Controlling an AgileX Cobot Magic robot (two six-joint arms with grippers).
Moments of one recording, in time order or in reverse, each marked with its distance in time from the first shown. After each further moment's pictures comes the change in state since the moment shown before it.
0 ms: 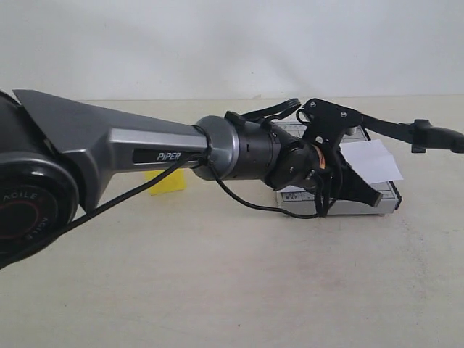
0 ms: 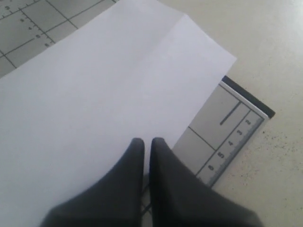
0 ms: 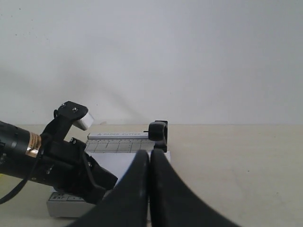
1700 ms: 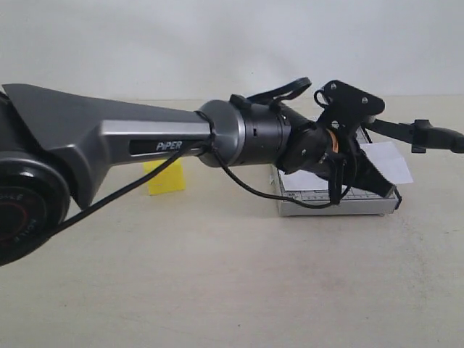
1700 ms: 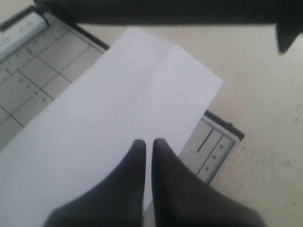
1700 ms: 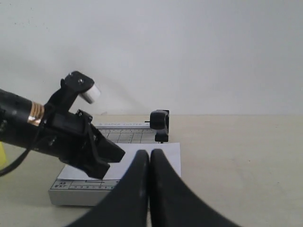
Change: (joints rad) left arm -0.017 -0.034 -0.069 0.000 0.063 0.110; right arm 0.000 0.000 0.000 0.000 0.036 0.000
